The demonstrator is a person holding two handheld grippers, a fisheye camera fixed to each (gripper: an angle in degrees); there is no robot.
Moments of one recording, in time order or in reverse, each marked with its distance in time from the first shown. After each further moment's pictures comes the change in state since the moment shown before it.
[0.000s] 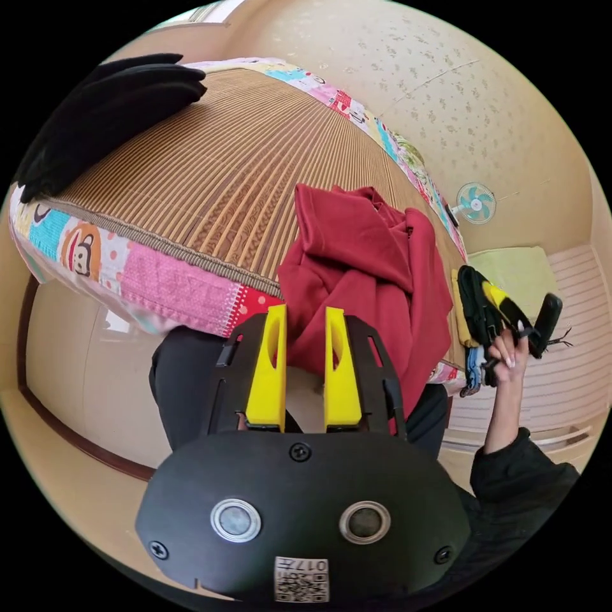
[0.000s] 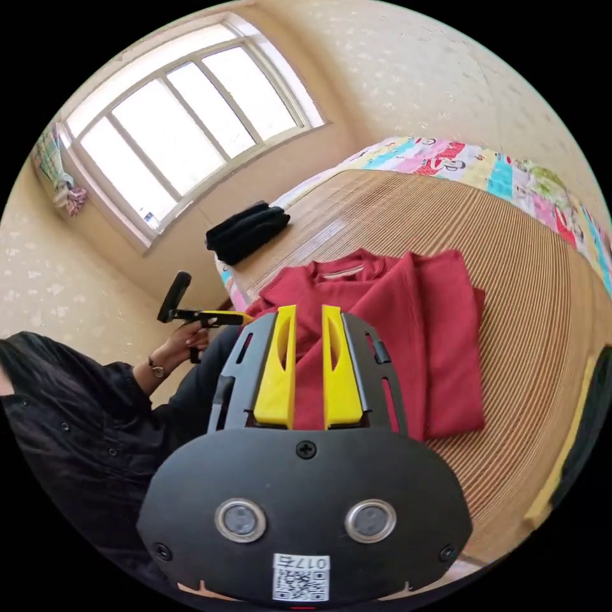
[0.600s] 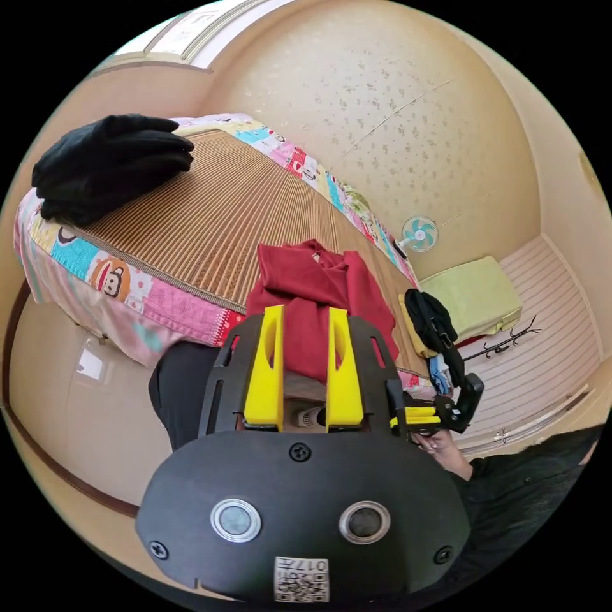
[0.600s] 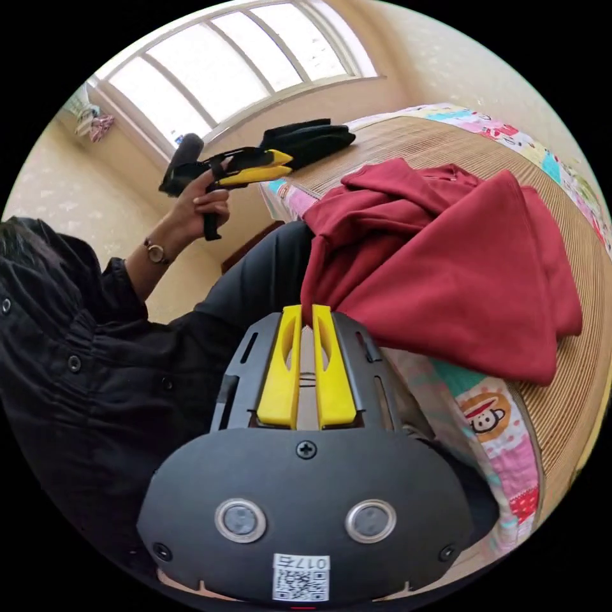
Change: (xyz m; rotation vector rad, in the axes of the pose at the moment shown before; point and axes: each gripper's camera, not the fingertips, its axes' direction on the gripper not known) left arm -0.020 0.065 -0.042 0.224 0.133 0.121; right arm -0.112 0.174 0.065 -0.166 -0.127 -0.109
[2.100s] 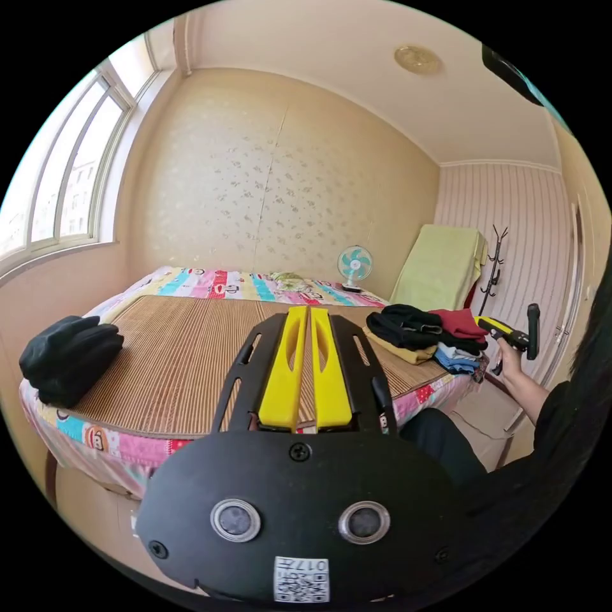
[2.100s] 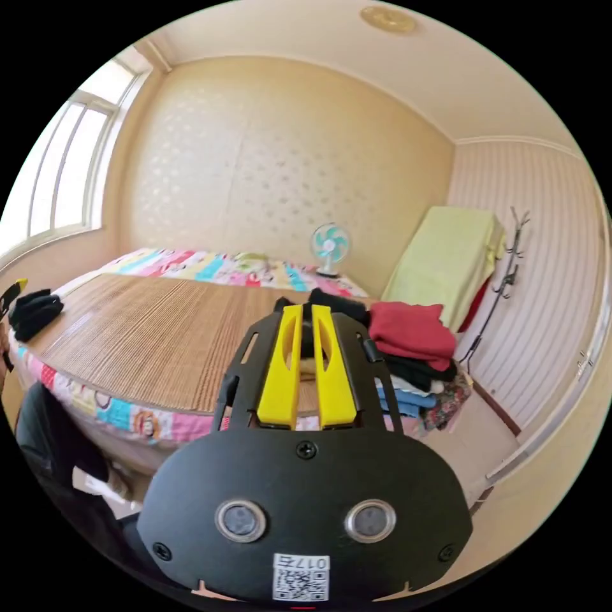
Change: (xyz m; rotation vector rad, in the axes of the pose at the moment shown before) left arm 0.143 0.181 0.008 0.476 0.011 0.607; right arm 0.134 0.236 -0.332 0.737 1.374 0.555
